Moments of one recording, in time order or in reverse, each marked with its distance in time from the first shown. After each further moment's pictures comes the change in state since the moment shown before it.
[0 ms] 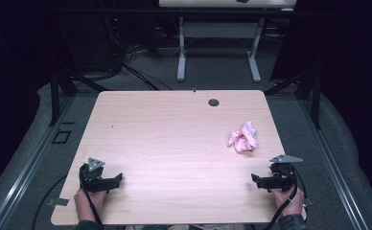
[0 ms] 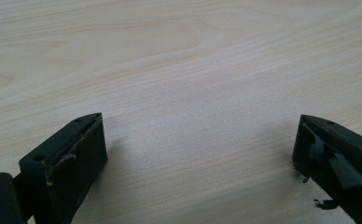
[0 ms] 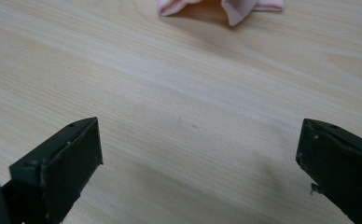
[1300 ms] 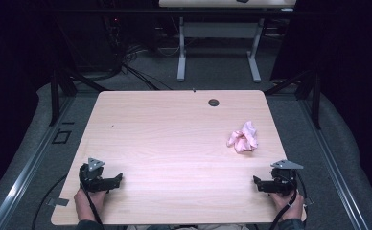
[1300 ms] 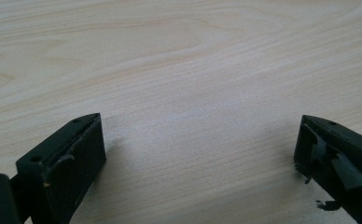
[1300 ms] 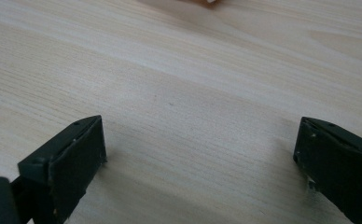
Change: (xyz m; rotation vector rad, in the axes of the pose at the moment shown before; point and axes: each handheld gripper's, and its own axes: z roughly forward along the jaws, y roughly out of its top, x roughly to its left) left arm 0.000 0.000 0.000 0.000 0.003 -0.003; right arm -0.003 -0.022 0.007 -0.040 -0.074 -0.002
